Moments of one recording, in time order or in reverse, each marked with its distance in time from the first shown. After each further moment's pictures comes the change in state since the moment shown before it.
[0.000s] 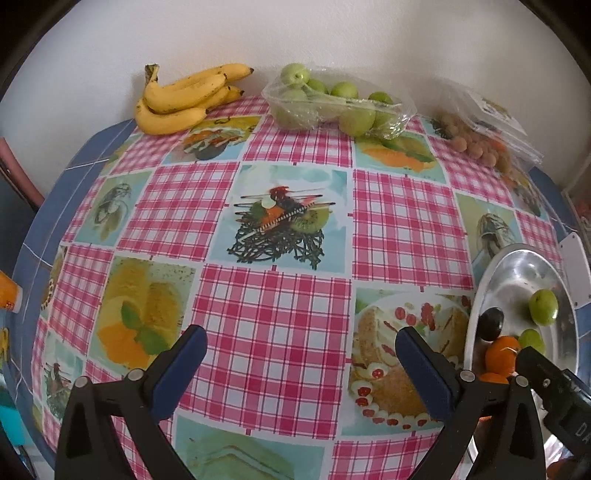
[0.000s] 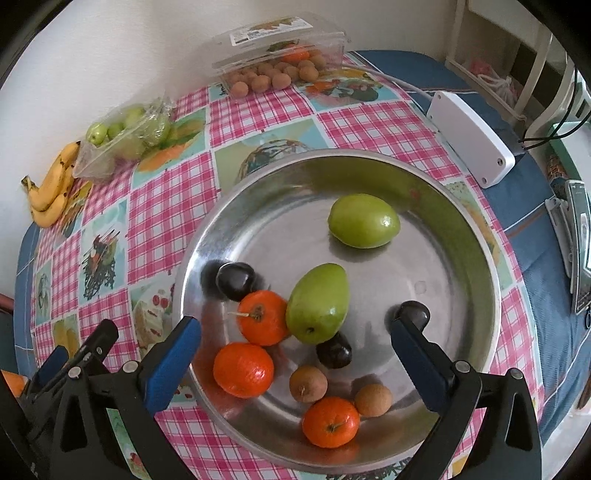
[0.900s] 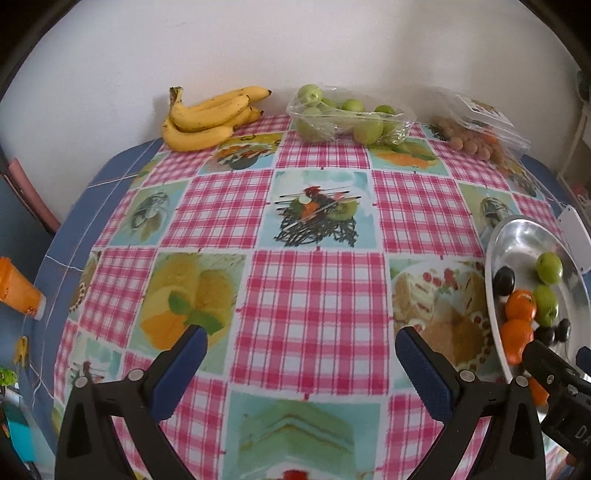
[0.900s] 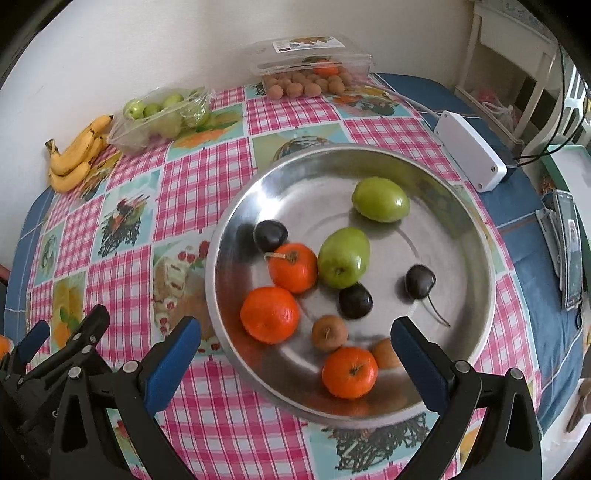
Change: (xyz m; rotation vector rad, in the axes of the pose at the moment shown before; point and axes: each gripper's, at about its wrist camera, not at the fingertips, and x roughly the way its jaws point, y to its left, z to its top) left arm -0.029 0.027 -0.042 0.061 -0.100 0.059; right arm -0.022 0.024 -0.052 -0.106 -0.076 -0.017
